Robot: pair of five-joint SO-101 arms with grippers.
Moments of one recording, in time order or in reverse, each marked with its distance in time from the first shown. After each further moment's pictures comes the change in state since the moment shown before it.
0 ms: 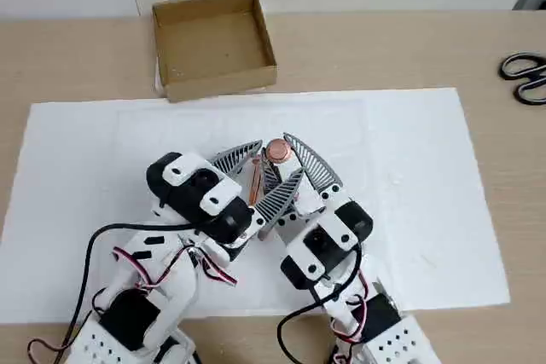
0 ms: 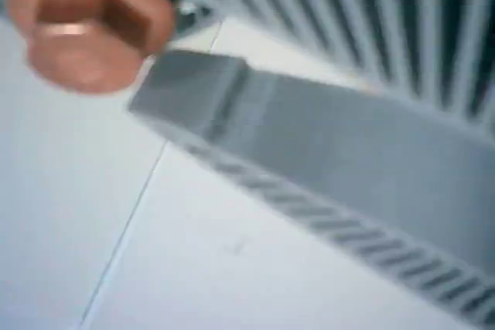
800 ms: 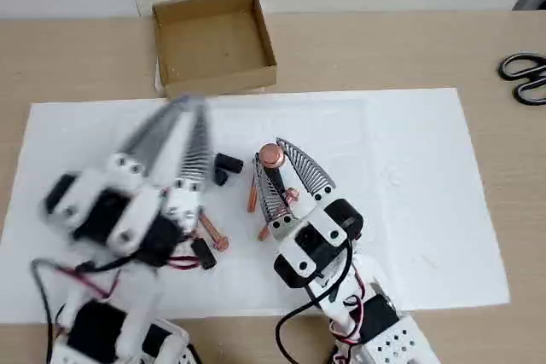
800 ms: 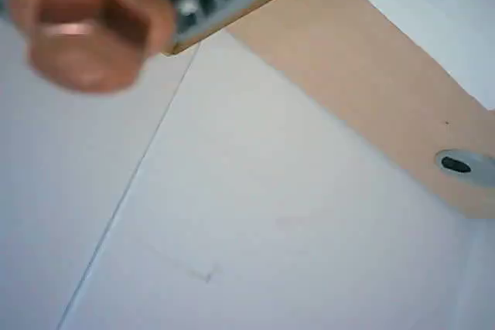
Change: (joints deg) left arm -13.9 -3.1 -11.3 -7.9 -4.2; right arm -0.4 -0.1 0.0 1.6 0.0
